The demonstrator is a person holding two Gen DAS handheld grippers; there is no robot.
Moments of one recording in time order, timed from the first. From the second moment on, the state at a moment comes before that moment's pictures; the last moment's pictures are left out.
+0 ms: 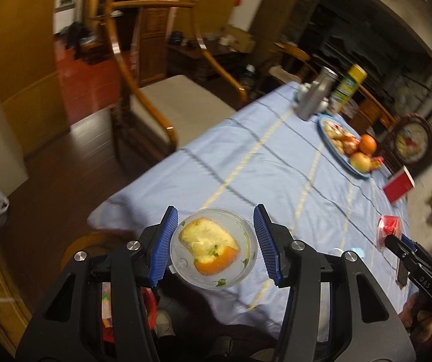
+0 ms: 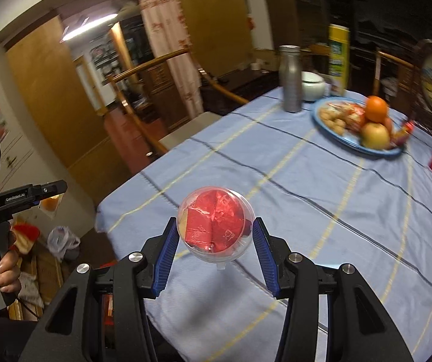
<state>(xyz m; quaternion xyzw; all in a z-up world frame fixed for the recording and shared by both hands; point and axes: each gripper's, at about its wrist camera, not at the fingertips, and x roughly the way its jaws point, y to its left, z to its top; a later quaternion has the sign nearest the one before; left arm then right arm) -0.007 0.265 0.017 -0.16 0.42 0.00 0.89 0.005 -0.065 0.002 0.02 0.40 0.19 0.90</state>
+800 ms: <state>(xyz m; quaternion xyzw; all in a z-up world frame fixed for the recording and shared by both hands) -0.104 0.390 -0.037 -0.23 0.46 0.14 0.84 -0.004 0.056 0.005 -0.07 0.41 0.29 0.86</state>
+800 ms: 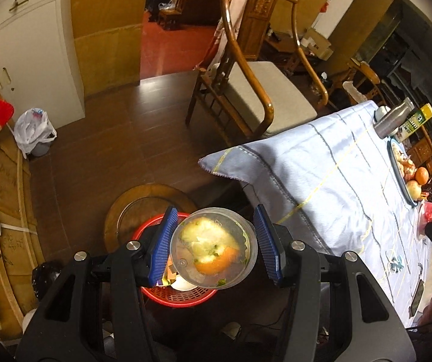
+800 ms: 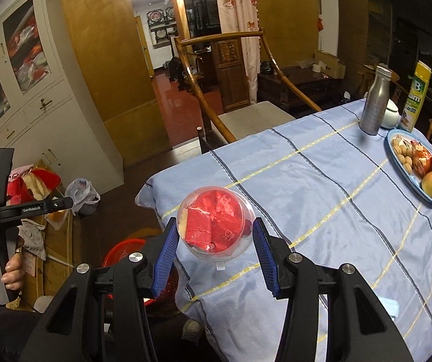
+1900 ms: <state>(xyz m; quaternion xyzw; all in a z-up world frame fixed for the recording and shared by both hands) -0.123 0.371 -0.018 -0.13 0.46 0.27 0.84 -0.012 0.104 -0.006 -0.12 0.41 0.38 0.82</state>
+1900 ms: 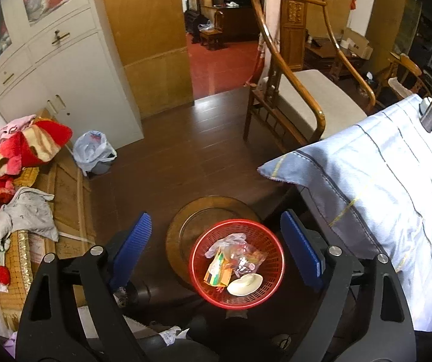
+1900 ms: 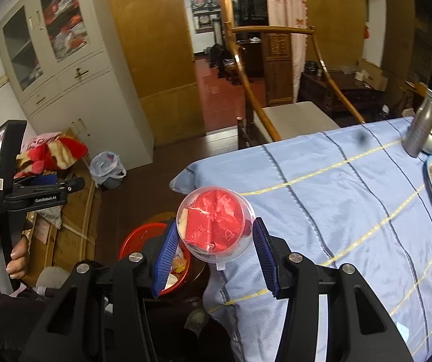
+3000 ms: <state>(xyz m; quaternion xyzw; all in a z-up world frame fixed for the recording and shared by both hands) -0.214 0.447 -0.058 -0.20 0.49 0.36 0.77 -0.061 0.274 -0.055 -0.20 0.45 0.51 0.71</state>
